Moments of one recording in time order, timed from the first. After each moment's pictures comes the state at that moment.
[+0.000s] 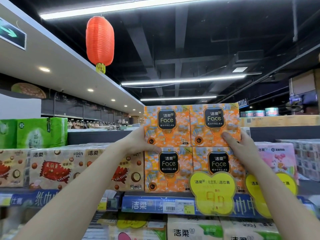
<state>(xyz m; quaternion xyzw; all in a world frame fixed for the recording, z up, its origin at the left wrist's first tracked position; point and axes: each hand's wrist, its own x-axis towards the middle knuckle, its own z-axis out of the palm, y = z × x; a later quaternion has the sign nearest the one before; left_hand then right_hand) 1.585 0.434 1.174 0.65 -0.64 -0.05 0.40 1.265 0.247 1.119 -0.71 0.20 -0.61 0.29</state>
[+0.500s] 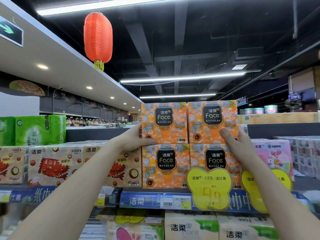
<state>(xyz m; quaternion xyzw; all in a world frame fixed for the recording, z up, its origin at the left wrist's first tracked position) 1.596 0.434 1.172 0.65 -0.63 -0.08 0.42 1.266 0.247 1.117 -0.70 0.18 -0.62 0.31</state>
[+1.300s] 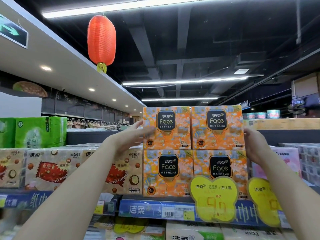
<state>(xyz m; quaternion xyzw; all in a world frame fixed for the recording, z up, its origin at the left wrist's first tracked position) 1.625 0.418 1.187 0.62 -0.57 -0.21 0.49 1.254 0.207 1.154 -0.58 0.19 -0.57 0.55</state>
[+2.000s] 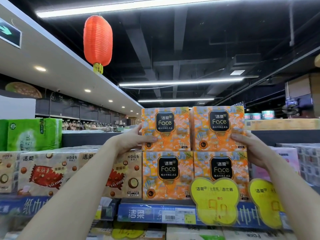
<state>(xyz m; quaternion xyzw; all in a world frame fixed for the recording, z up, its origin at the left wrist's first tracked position) 1.617 0.415 1.190 0.59 -0.62 -0.23 0.47 1.247 0.198 1.146 -0.69 0.11 -0.47 0.54</state>
